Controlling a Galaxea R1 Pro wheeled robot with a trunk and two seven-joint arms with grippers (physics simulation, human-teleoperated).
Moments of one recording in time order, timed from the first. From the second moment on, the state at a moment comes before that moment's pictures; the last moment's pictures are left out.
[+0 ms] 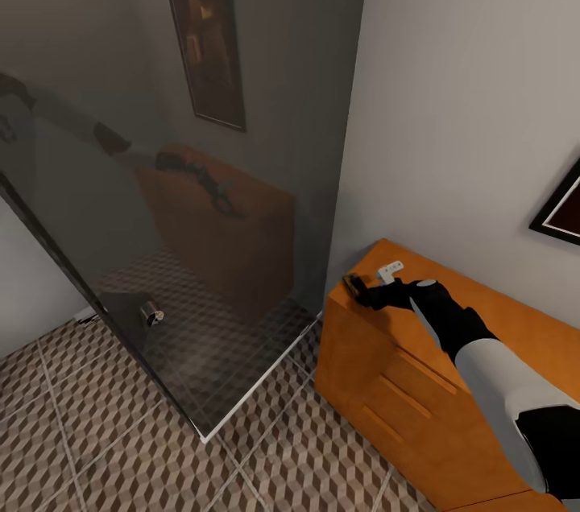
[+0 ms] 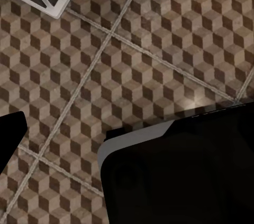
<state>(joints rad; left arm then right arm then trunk) -0.22 -0.03 -0.47 0.07 0.22 -0.63 0.05 -0.99 -0.16 0.22 -0.59 0.11 0.38 0.47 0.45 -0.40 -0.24</state>
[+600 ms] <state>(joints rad) -0.22 -0.03 -0.47 0.07 0.22 -0.63 0.05 -0.99 -0.16 0.22 -0.77 0.11 0.58 0.46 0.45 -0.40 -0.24</state>
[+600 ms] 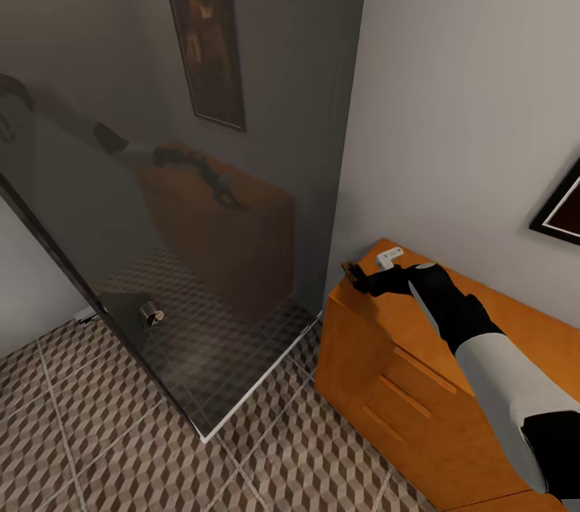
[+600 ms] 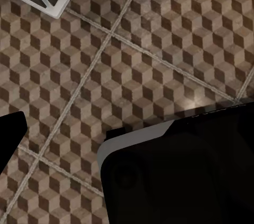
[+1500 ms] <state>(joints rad) -0.22 -0.03 -0.47 0.07 0.22 -0.64 0.05 -0.99 -0.16 0.22 -0.86 0.11 0.68 0.46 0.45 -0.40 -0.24</state>
